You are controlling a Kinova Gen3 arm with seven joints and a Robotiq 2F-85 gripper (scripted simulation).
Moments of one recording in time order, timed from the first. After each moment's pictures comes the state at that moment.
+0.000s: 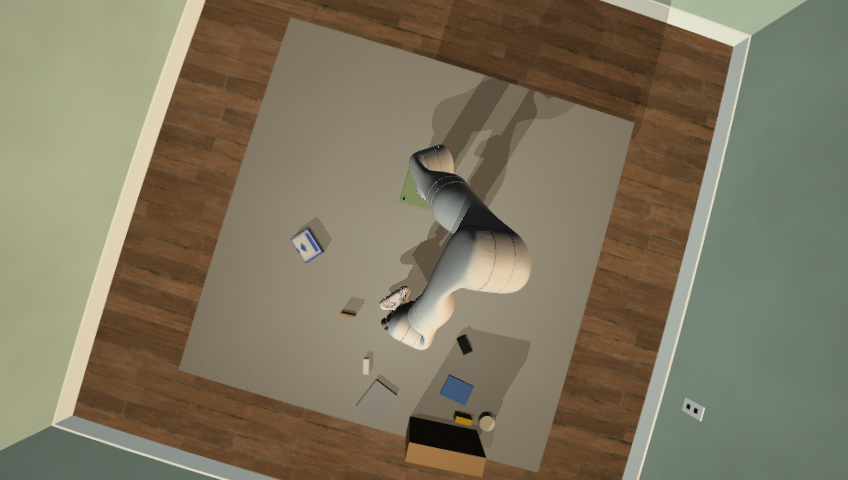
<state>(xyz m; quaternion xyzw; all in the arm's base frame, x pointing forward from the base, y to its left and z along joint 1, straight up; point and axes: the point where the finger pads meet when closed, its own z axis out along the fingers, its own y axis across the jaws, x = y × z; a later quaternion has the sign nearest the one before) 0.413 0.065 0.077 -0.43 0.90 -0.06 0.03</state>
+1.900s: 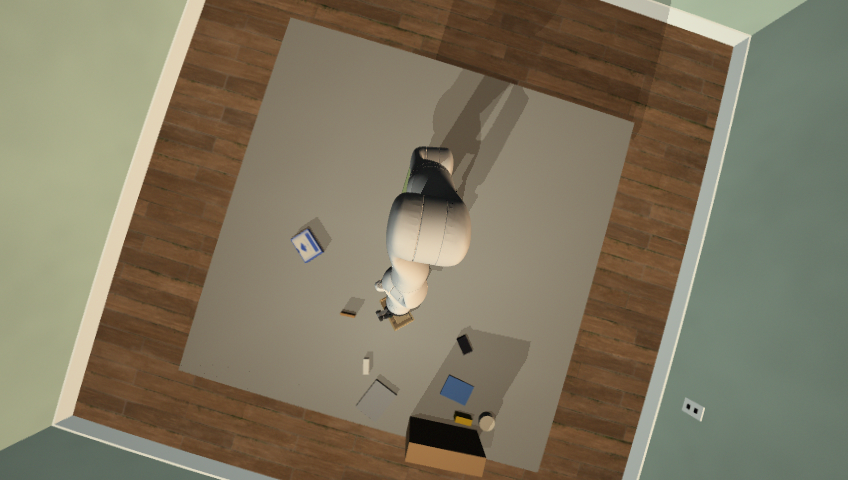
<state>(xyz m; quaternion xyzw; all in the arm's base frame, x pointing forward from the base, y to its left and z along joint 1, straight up) 0.416 0.051 0.078 -0.41 0.89 -0.07 0.17</state>
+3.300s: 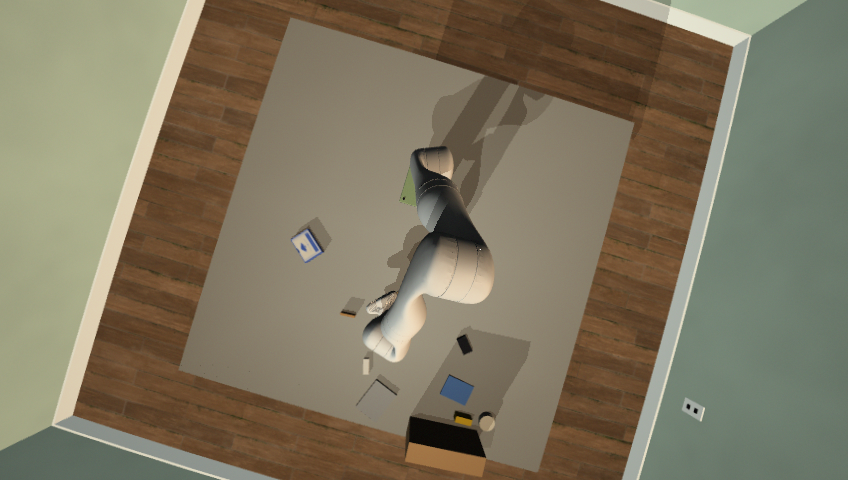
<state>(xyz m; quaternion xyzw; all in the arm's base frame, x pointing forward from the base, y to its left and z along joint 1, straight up) 0.423 0.050 0.080 -0.42 0.91 0.00 0.00</state>
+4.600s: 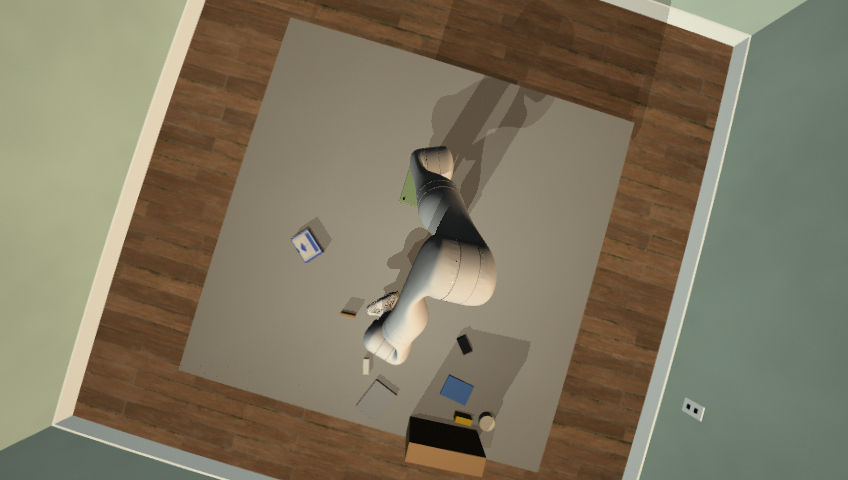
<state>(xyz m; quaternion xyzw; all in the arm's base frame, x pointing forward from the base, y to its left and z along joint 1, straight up) 0.423 0.049 0.080 -0.41 0.91 -0.01 -0.01</state>
